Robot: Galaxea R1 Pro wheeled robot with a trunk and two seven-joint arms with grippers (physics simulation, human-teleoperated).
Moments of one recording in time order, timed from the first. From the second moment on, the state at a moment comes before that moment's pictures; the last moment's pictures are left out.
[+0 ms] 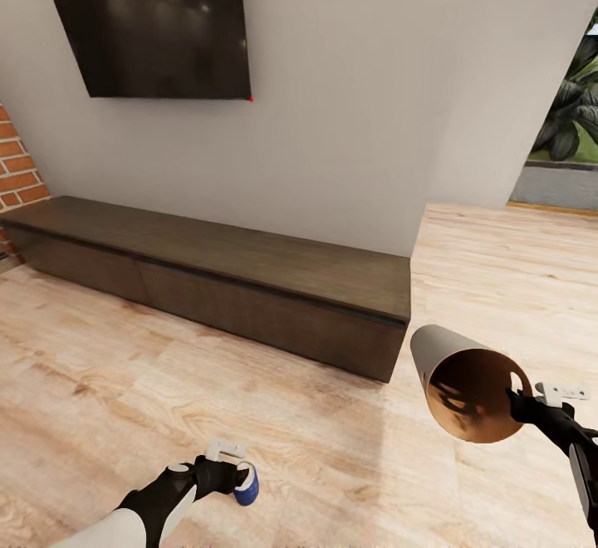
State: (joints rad) left arm -0.61 0.01 -0.26 -0.22 0.09 0.09 -0.23; right arm -0.47 -0.27 -0.64 -0.91 0.25 0.17 0.44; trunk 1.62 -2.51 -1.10
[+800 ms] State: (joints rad) left arm -0.61 0.00 -0.26 -0.22 0.09 0.09 -0.23; right arm -0.47 -0.27 -0.63 -0.91 0.25 0.17 0.44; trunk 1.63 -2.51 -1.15
